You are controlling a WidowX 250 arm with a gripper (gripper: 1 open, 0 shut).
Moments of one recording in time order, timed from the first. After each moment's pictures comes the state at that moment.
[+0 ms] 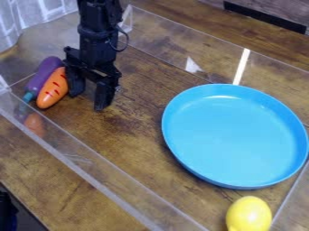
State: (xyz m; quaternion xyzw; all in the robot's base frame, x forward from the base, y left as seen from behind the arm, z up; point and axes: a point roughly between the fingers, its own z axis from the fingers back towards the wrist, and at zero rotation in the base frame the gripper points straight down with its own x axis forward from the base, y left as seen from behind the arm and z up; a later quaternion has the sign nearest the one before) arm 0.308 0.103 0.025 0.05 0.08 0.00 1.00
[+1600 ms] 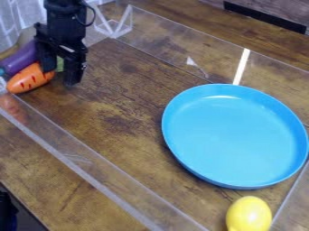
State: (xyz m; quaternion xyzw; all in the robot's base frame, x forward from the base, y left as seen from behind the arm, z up) arm 0.299 0.179 0.044 0.07 0.04 0.02 1.00
